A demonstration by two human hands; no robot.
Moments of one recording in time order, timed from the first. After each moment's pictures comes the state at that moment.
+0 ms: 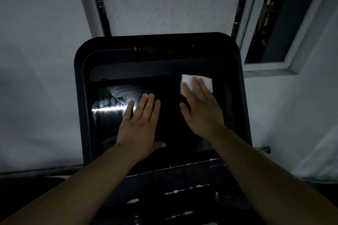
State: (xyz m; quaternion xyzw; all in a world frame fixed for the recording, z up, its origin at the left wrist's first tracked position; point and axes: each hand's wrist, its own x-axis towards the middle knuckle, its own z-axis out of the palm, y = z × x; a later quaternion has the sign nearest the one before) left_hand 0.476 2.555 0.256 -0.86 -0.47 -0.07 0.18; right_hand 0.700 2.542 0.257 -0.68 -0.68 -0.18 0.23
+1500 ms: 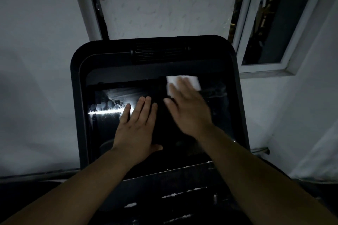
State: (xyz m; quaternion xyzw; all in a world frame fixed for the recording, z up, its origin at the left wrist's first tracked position) left_hand 0.476 2.556 0.256 -0.86 -0.47 -0.08 0.17; right_hand 0.675 2.557 0.269 -0.61 -0.70 -0.22 0.31
